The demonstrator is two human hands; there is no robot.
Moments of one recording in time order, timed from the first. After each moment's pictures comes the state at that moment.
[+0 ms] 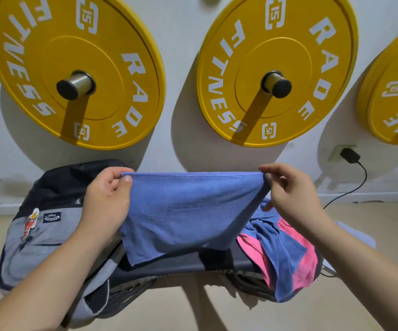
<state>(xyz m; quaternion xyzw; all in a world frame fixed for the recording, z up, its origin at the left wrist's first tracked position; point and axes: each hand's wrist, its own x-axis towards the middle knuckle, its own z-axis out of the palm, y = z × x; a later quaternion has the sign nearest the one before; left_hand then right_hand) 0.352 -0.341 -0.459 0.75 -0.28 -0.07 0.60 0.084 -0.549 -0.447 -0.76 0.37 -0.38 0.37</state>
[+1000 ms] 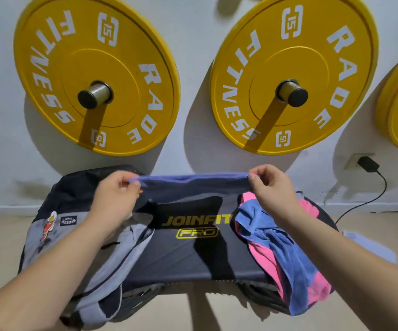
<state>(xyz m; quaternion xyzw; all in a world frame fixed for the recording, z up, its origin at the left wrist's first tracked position) 0.402 -0.349 -0.459 0.80 -0.25 -0.10 0.54 0.154 -0.567 -0.463 -0.74 0.37 -0.37 0.42</state>
